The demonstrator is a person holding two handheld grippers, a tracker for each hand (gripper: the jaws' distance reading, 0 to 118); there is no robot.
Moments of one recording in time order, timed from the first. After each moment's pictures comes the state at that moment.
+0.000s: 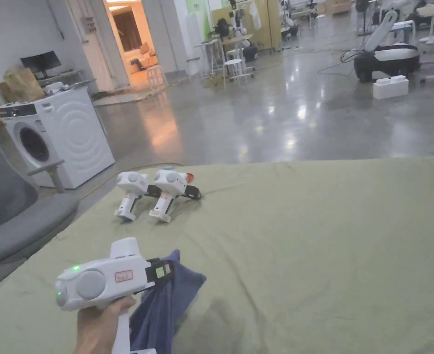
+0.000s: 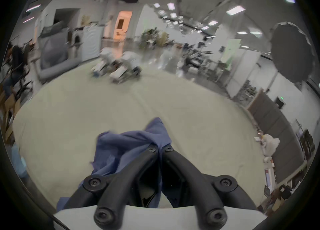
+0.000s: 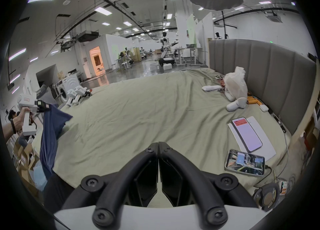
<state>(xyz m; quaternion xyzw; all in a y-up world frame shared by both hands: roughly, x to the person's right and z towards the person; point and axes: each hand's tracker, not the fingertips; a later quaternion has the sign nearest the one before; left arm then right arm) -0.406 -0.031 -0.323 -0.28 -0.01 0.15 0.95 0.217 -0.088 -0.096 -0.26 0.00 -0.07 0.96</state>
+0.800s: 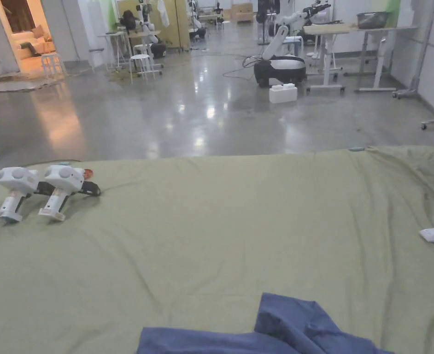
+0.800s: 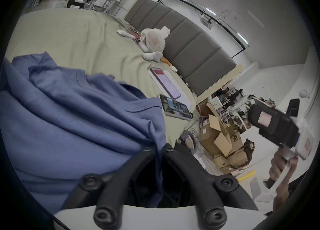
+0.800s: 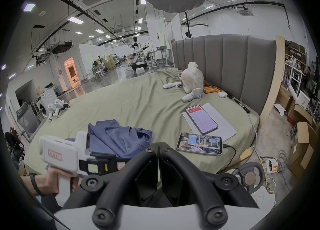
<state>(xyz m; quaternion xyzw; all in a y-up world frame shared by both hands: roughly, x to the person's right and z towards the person) 0.071 -0.212 -0.199 -0.44 -0.50 0.13 0.73 0.268 -0.089 -0.007 -0.26 -0.11 -0.10 0.95</state>
